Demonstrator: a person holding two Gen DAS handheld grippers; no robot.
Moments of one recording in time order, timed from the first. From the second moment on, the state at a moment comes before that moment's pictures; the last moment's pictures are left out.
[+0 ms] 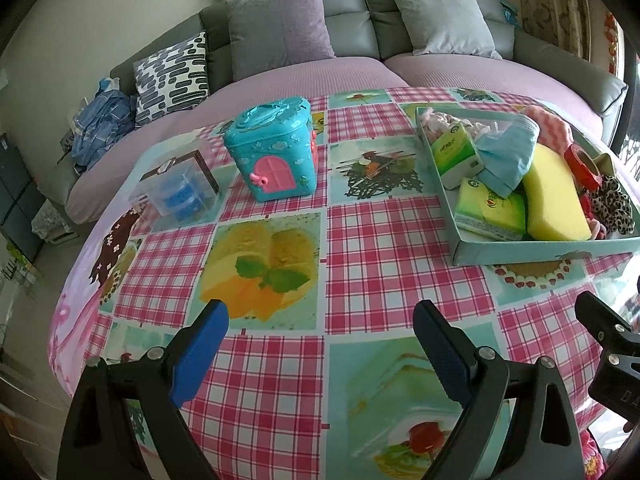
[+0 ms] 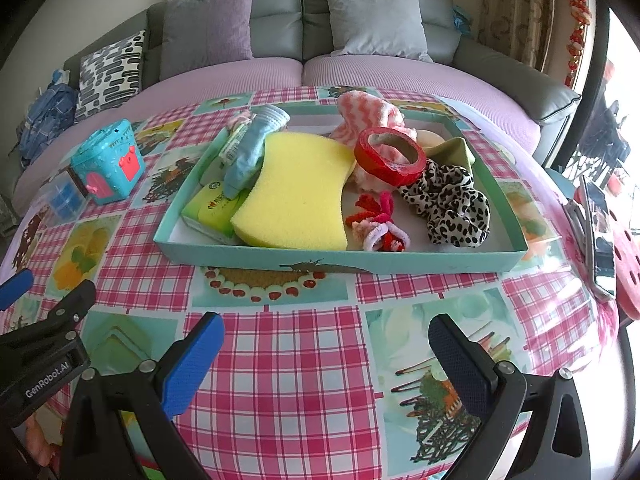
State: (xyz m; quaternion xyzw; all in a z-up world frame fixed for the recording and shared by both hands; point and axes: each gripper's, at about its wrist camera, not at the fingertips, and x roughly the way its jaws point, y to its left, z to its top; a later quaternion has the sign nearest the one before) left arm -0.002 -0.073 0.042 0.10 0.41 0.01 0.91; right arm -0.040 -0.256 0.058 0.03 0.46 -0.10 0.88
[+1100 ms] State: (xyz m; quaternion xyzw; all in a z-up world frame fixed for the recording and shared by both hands) left arm -0.001 -0.073 0.042 0.11 0.40 0.01 0.91; right arm -0.040 -0.258 0.057 0.04 0.46 -0.10 0.88
